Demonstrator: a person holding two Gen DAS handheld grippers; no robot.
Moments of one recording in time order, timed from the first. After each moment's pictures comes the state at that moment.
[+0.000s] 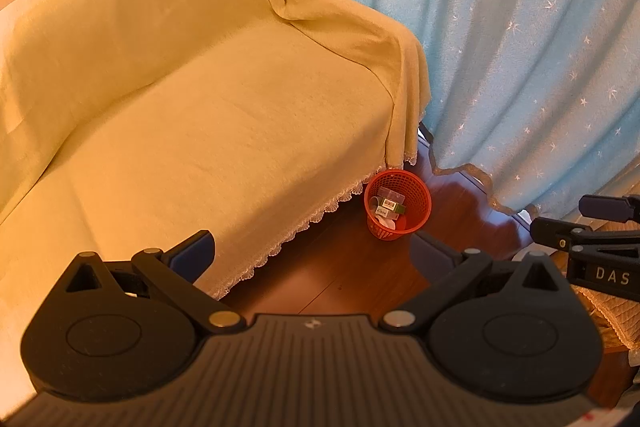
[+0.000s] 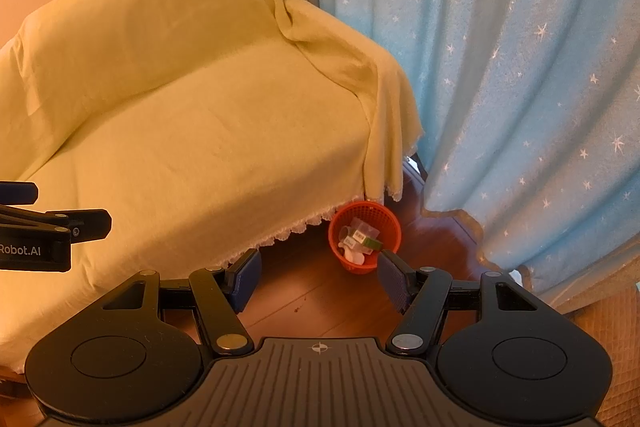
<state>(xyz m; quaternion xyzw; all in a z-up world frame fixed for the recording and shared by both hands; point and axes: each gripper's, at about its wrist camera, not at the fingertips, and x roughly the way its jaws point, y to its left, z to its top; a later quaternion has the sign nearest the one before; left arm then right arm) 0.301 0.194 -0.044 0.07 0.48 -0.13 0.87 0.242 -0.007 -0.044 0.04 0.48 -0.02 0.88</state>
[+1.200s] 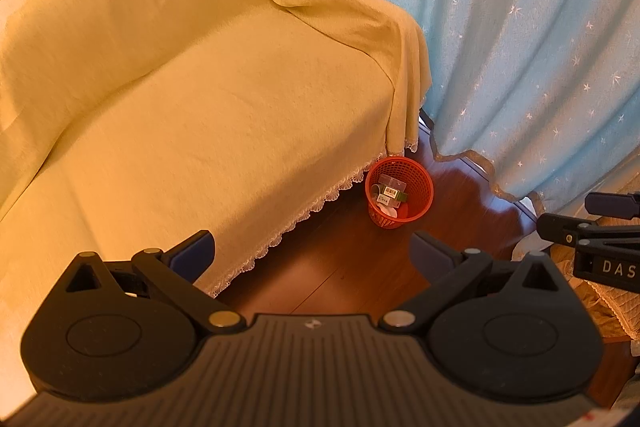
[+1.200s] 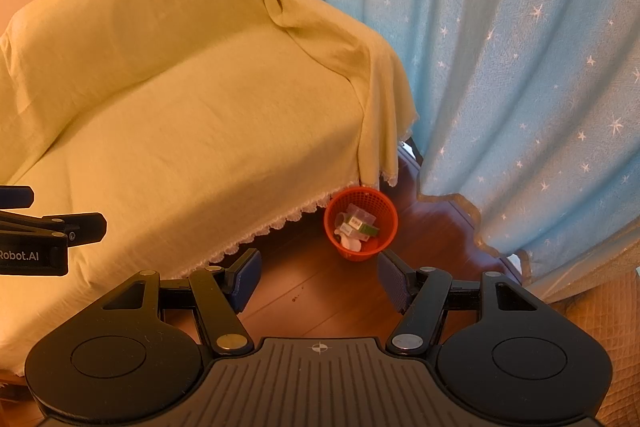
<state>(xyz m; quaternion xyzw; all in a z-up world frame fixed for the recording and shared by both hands) 0.307 0.193 -0.058 0.08 0.49 -0.14 0.86 0.246 -0.005 -0.053 0.05 0.49 -0.03 0.87</state>
